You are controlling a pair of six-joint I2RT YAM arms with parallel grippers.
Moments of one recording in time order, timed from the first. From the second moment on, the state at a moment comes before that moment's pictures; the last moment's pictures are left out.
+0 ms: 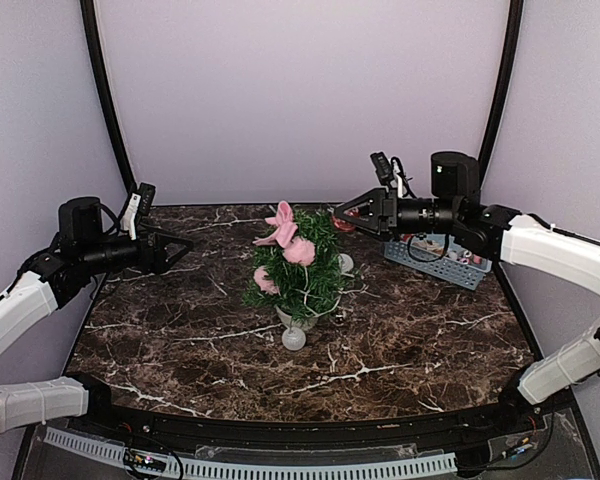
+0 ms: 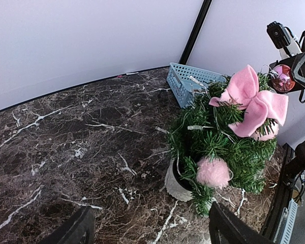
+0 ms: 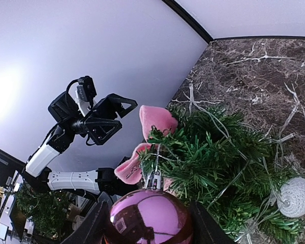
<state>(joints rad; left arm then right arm) -0.25 0.91 0.73 -0.19 0.56 -0.09 0.65 1.35 1.09 0.01 -0.67 0.71</state>
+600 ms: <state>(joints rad) -0.25 0.91 0.73 -0.19 0.56 -0.09 0.63 1.35 1.07 -0.03 -0.64 0.72</state>
